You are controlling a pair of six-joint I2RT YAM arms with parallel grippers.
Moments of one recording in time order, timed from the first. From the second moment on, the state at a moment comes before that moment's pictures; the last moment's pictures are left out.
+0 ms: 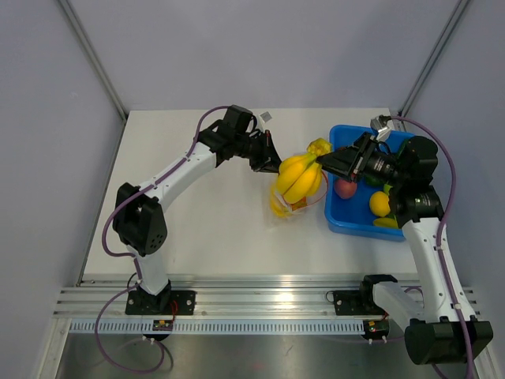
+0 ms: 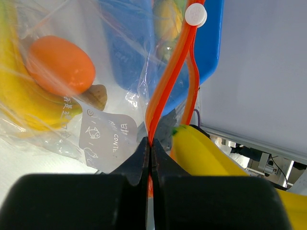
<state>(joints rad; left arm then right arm) -0.59 1.83 1.66 -0.54 0.67 -0.79 0.03 0.95 1.04 -0.14 -0.97 1.10</state>
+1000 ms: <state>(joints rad) -0.58 1.83 1.66 -0.59 0.66 -0.75 -0.04 1.05 0.99 0.01 -1.05 1.12</state>
